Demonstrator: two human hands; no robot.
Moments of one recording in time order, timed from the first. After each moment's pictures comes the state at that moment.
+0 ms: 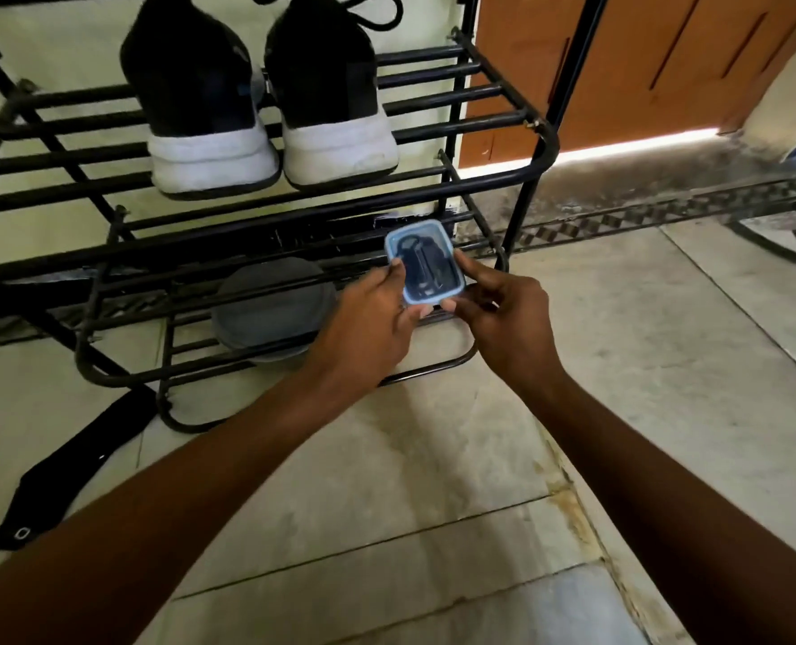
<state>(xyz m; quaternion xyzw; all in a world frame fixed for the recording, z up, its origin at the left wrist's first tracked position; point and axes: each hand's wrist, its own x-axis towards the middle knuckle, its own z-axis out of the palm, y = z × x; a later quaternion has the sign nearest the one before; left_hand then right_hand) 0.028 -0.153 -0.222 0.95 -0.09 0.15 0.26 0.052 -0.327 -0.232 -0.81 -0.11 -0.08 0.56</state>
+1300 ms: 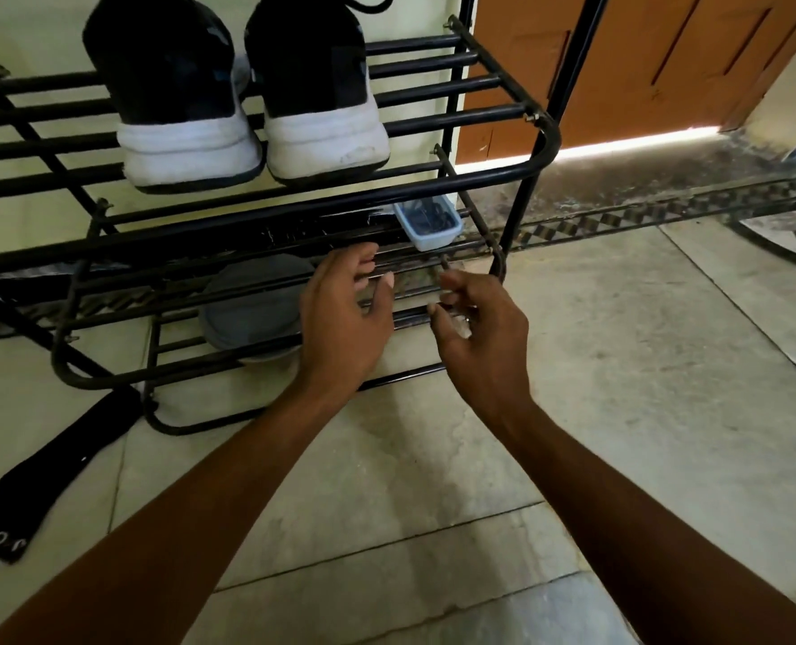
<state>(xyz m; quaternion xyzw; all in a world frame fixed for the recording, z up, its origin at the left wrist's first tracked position) 0.037 -0.152 -0.242 0.85 0.02 0.28 0.44 0.040 -0.307 -0.260 -0.83 -0.12 -0.21 0.51</state>
